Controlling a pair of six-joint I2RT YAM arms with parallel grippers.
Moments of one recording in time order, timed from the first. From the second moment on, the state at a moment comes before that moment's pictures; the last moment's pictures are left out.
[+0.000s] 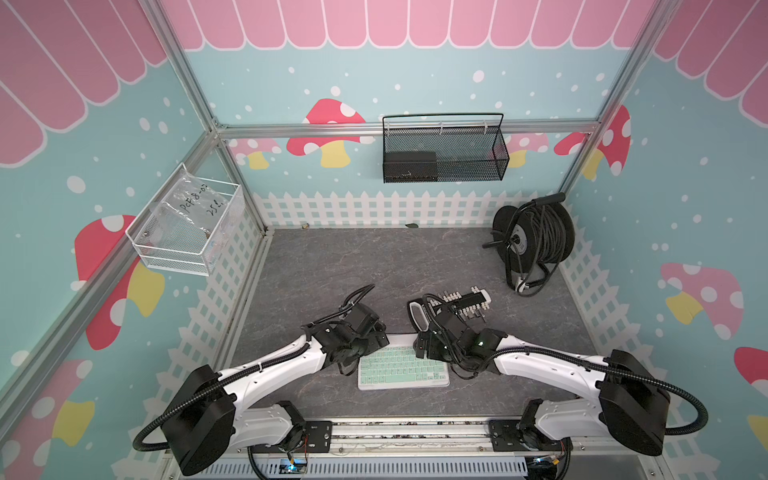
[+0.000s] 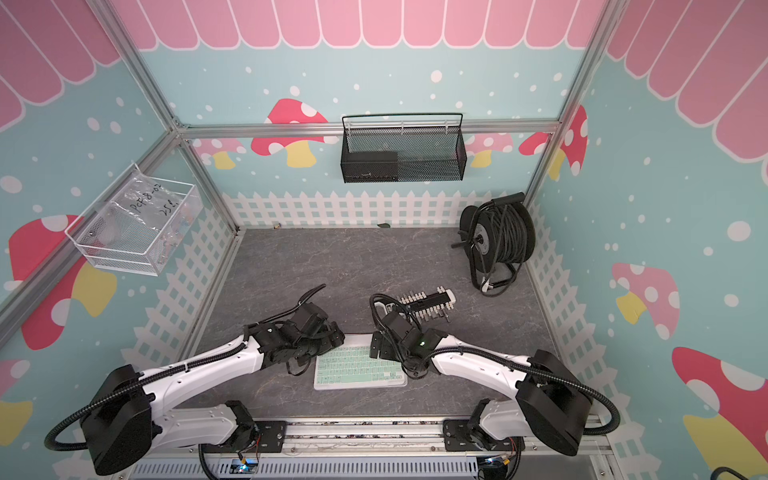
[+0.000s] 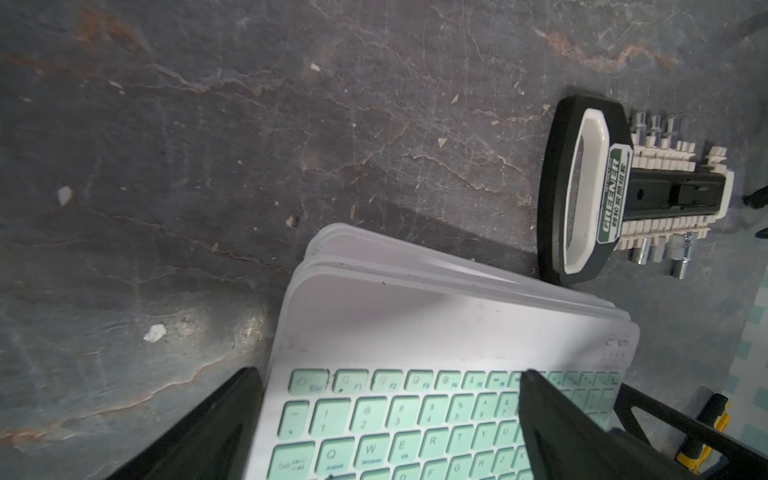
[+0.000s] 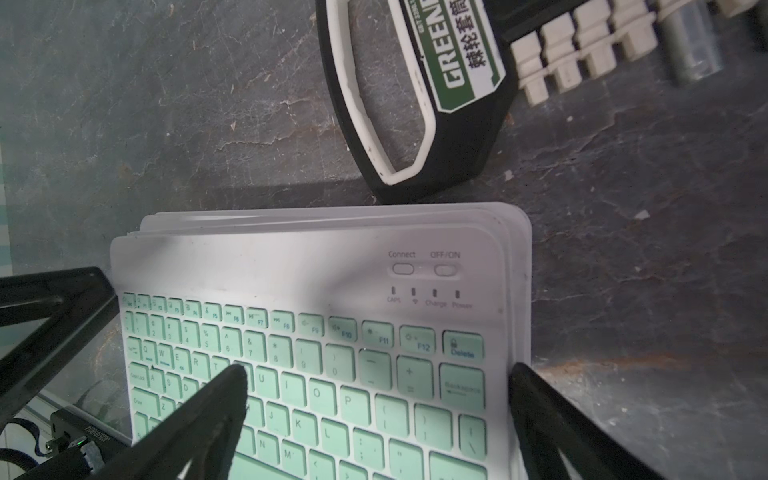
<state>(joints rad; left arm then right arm) -0.82 1.11 0.65 -0.56 -0.13 -1.23 0.87 1.21 0.66 -0.39 0.05 0.93</state>
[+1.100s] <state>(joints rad) -0.76 1.26 0.74 -0.52 -0.05 -1.15 0.89 1.27 0.68 -0.38 0.07 0.97</state>
